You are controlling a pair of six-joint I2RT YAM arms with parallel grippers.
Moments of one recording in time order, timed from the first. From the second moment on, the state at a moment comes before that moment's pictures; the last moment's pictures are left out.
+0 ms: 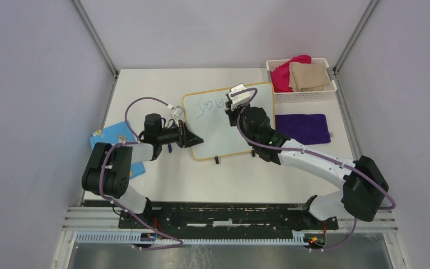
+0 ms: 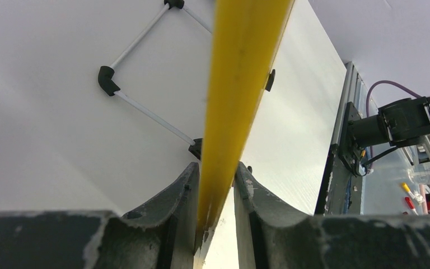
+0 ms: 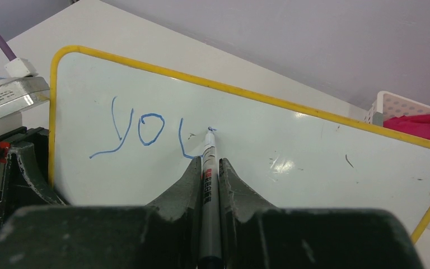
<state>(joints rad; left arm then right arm) -0.16 1.58 0.55 0.56 0.96 -0.32 0.86 1.40 0.98 0.34 0.45 -0.08</state>
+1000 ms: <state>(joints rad) -0.17 1.58 0.56 0.55 0.96 -0.28 0.85 1.16 0.81 0.38 0.47 -0.03</state>
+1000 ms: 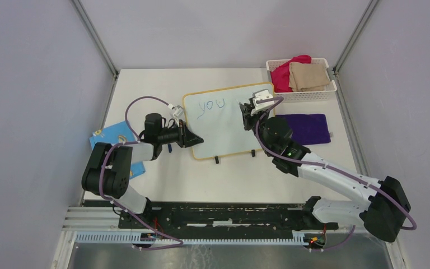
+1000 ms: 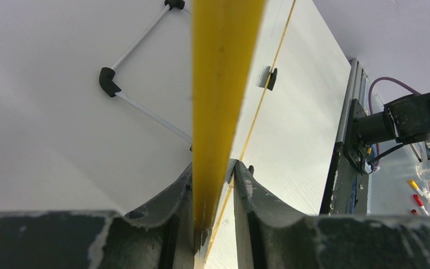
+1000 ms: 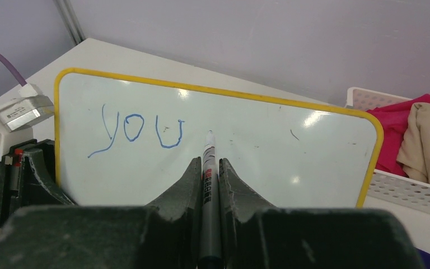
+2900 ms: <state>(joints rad) -0.18 1.58 0.56 0.56 0.95 -0.28 0.78 1.34 0.92 0.38 0.48 -0.02</state>
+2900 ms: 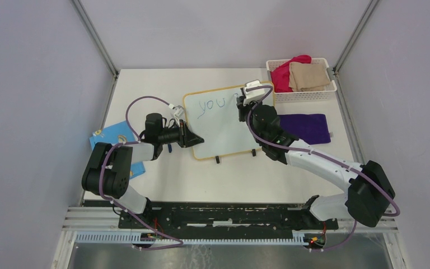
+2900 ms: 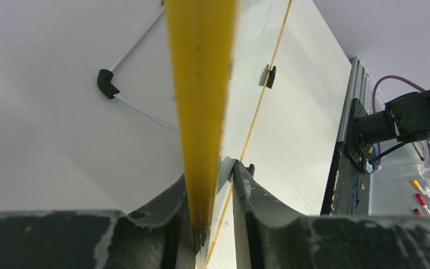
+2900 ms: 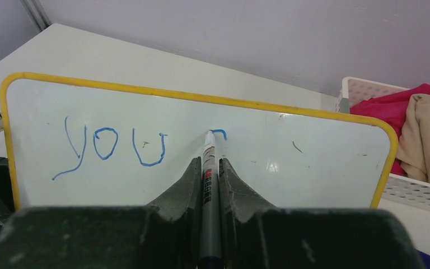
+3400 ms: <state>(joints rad) -0.18 1.58 0.56 0.56 0.94 -0.28 0.78 1.30 0.81 0.39 0.38 0.03</state>
